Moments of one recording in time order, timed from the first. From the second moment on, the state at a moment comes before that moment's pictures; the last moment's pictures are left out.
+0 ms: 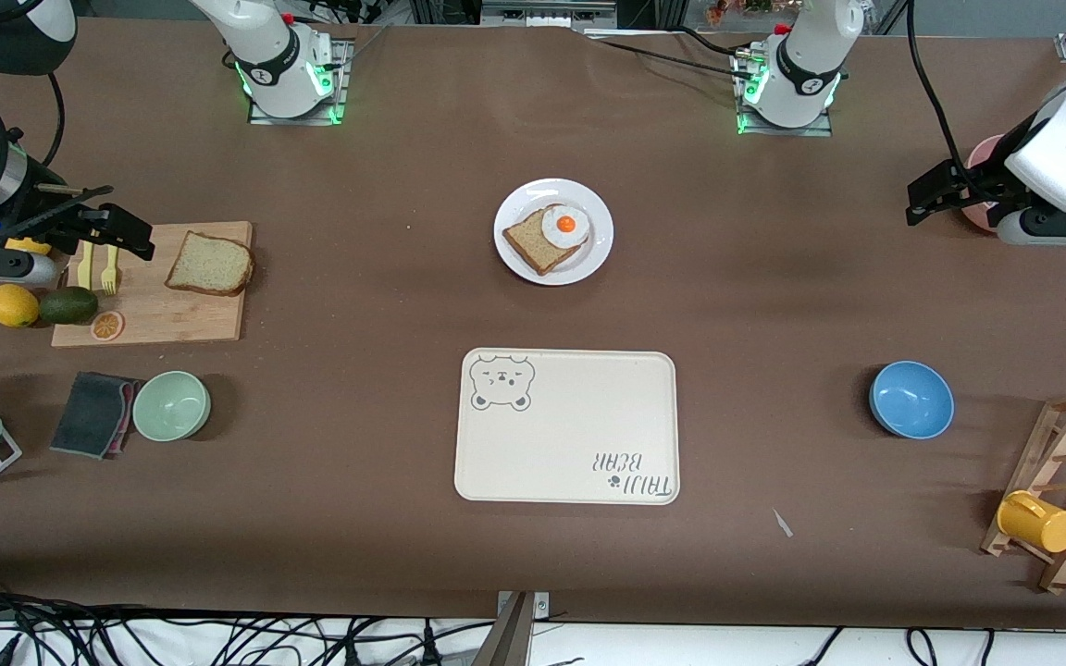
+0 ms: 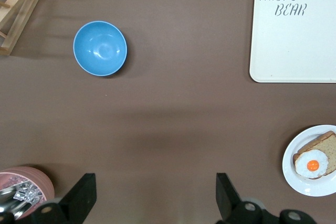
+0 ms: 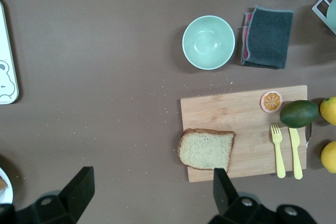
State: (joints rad) left arm 0.13 -0.02 -0.20 -1.62 -0.01 1.52 -0.07; right arm -0.05 0.04 0.11 -1.68 -0.02 1.68 0.12
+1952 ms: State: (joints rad) left arm 0.13 0.02 -0.24 -1.62 -0.01 1.51 -0.07; right arm -0.04 0.24 0.21 -2.28 -0.46 2.23 0.58
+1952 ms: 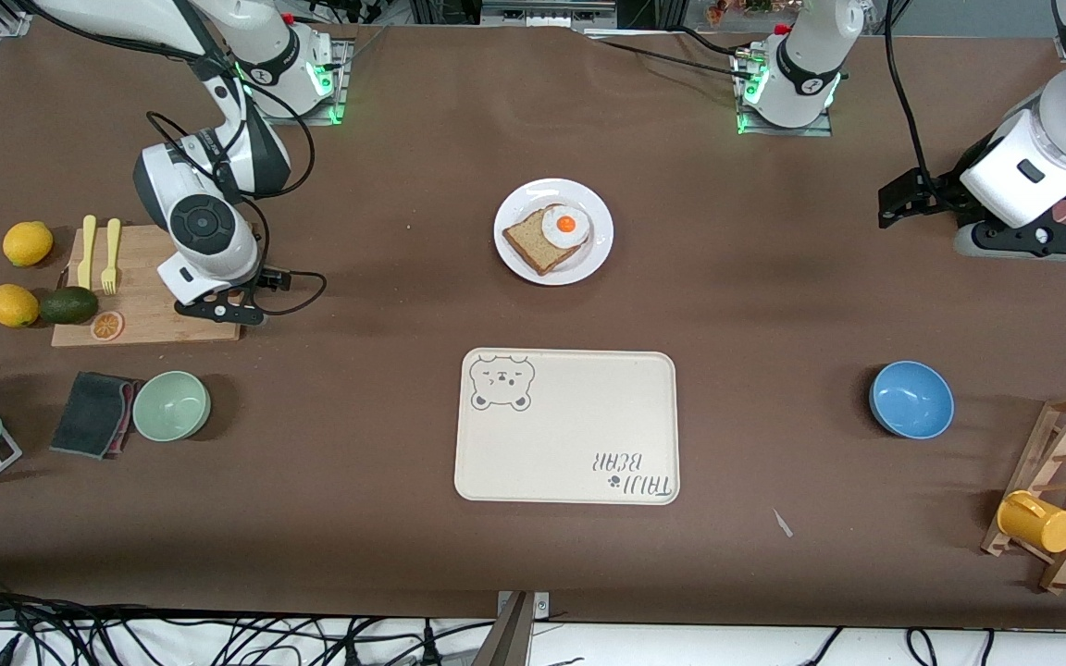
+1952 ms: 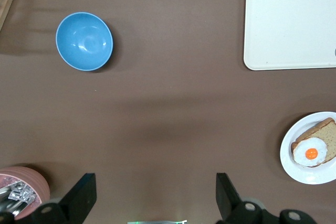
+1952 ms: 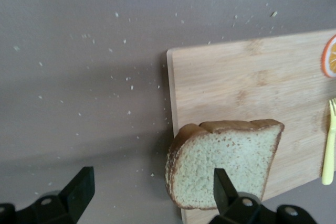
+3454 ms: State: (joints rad) left arm 0.13 0.02 -0.24 -1.62 -0.01 1.51 -0.07; right arm -0.04 0.34 0.21 -2.32 -0.65 2.15 0.80
